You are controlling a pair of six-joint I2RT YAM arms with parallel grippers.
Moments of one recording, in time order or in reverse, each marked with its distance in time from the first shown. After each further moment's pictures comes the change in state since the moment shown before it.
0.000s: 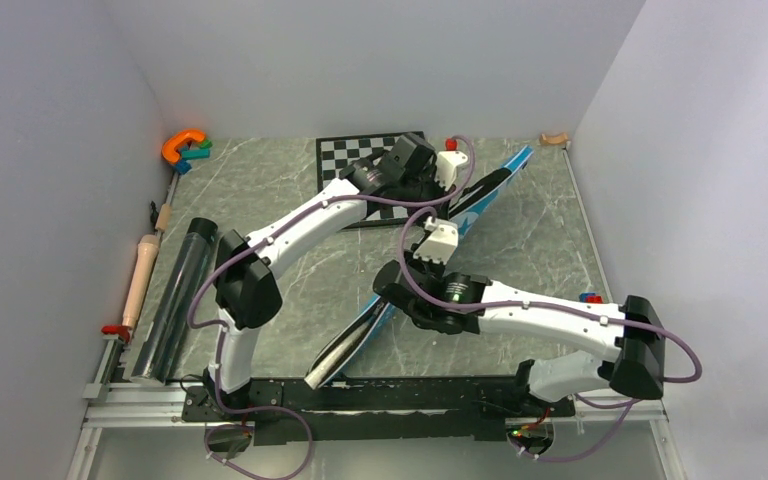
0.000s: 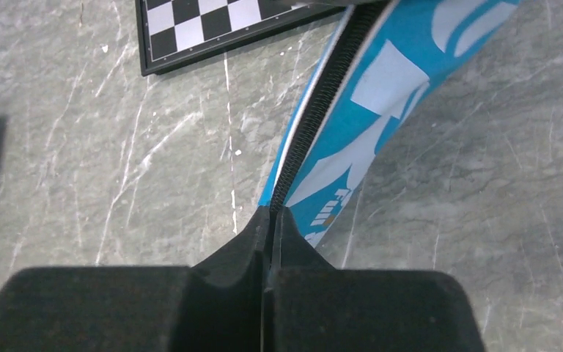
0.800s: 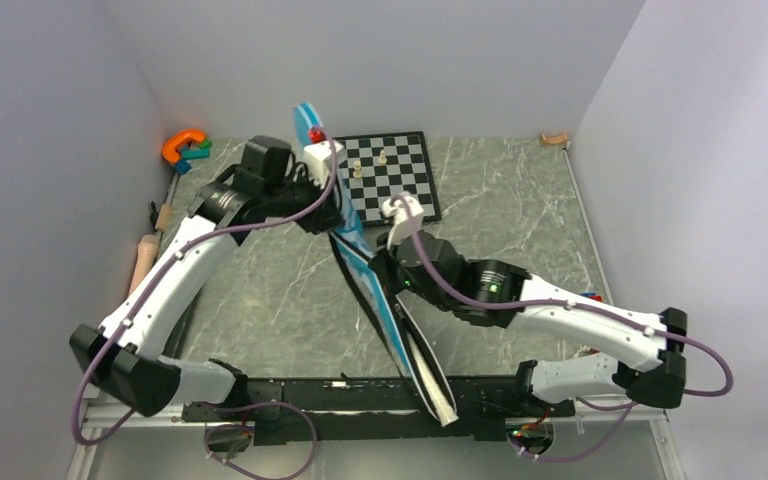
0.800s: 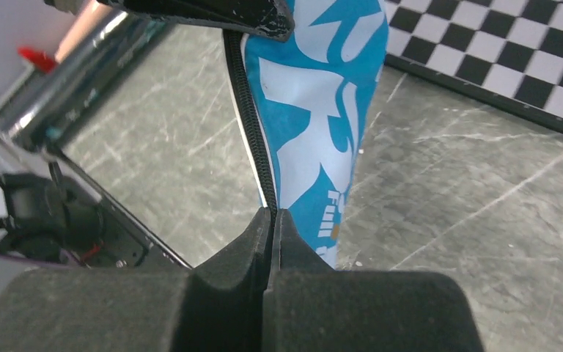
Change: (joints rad) left arm 0.328 -0.650 -0.504 -0.062 0.081 0.046; right arm -0.005 -0.161 0.157 0.132 -0.448 -0.651
